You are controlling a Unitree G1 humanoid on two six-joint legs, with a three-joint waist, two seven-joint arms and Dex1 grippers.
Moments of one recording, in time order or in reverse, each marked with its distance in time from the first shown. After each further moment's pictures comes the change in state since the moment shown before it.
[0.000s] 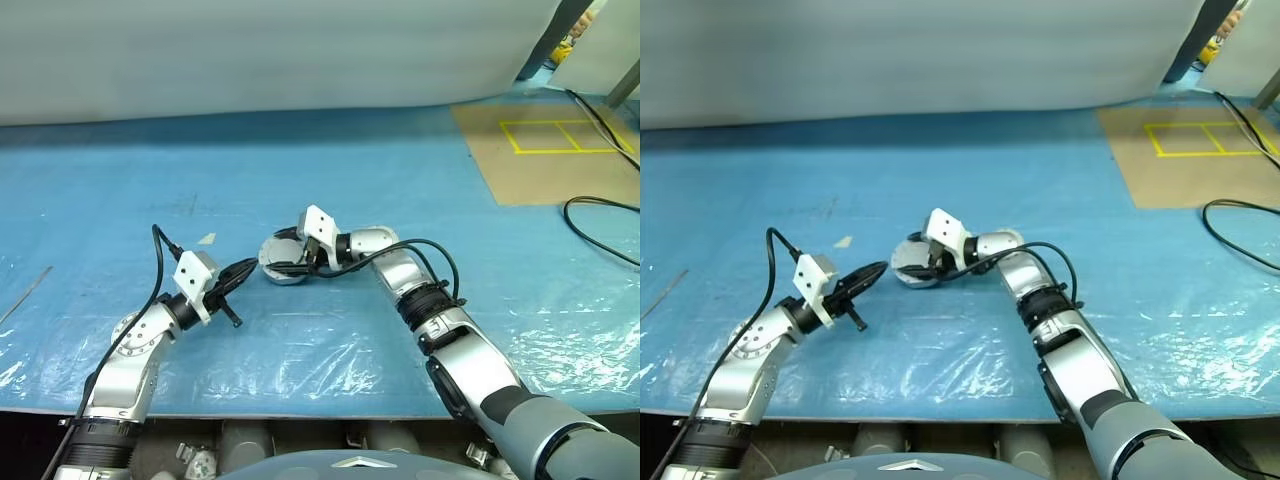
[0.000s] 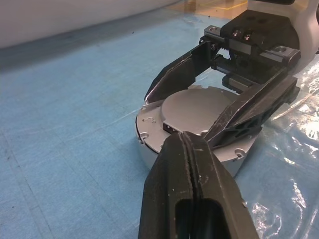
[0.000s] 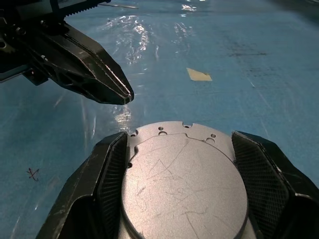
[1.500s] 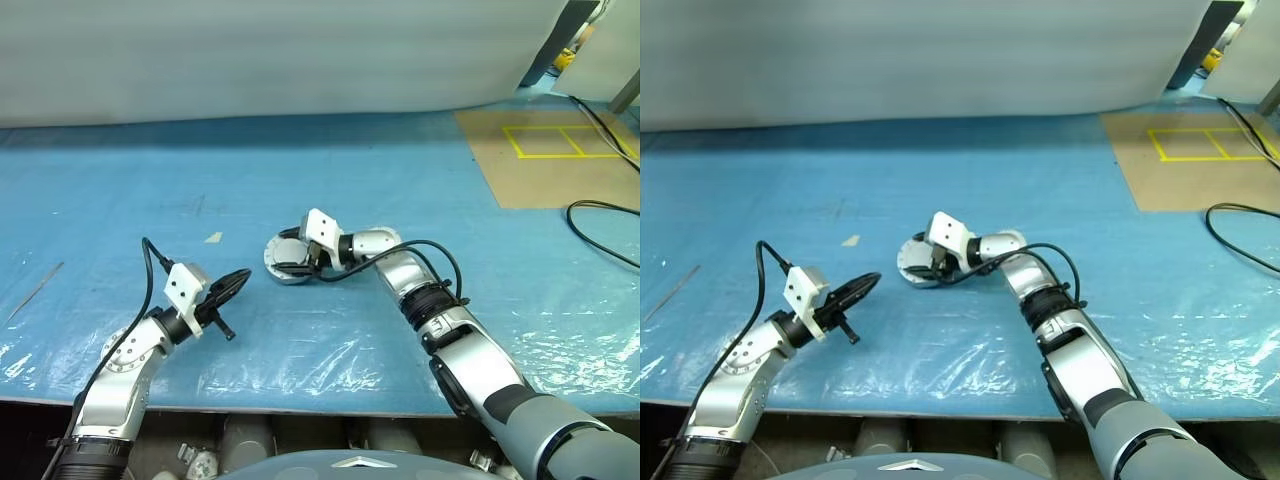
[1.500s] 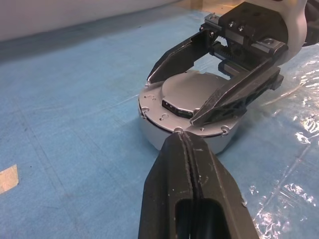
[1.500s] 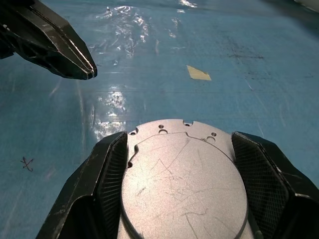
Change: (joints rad) left arm 0.080 0.007 0.026 -0.038 -0.025 -0.001 -0.012; right arm -0.013 -0.026 0.027 0.051 -0.030 -0.079 -0.045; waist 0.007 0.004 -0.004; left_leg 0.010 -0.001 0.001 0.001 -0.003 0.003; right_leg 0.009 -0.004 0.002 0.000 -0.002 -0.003
